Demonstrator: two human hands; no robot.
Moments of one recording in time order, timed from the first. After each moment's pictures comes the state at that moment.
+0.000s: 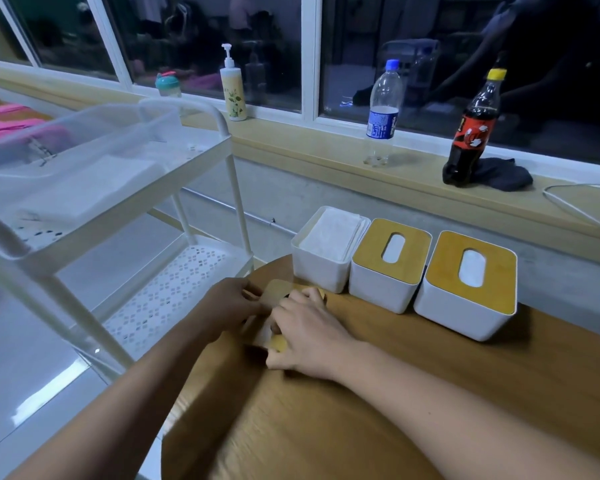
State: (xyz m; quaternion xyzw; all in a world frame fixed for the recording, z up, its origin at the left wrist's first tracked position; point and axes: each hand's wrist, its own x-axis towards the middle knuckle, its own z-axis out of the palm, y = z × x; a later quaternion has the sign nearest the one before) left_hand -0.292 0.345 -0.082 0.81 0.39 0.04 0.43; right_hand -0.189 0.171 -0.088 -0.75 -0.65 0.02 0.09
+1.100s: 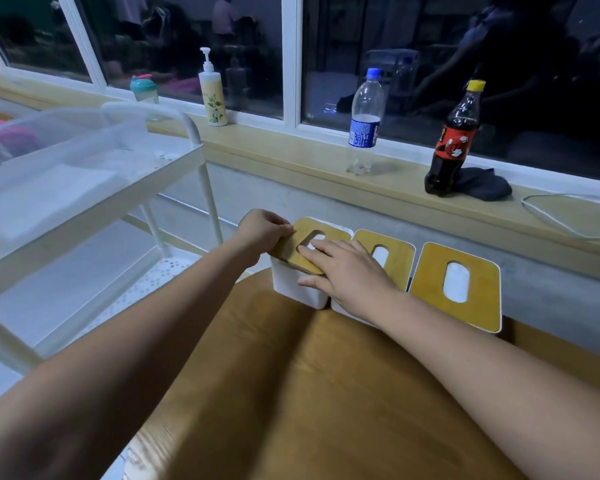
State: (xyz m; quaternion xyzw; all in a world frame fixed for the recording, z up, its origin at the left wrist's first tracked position) left_hand -0.131 0.376 -0.027 0.79 0.34 0.17 0.49; right_hand -0.065 0.161 -0.032 -0.81 -0.58 -0.07 0.04
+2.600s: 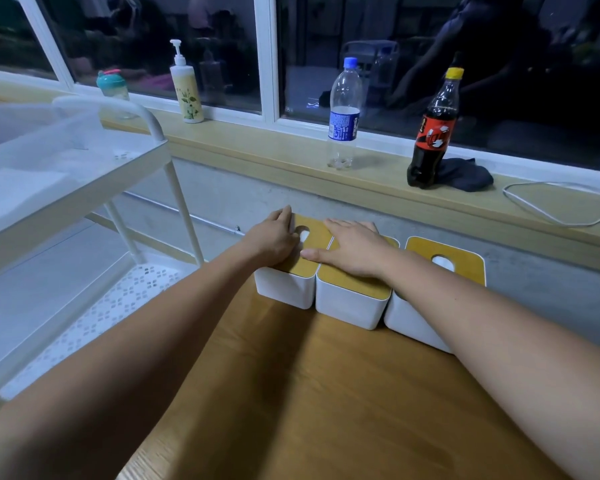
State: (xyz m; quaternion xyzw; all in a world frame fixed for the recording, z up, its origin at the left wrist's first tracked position) left_hand -0.079 0.357 -0.046 0.95 0.22 0.04 0.21; right_hand 0.012 0.171 -0.026 -0.89 -0.46 0.05 0.04
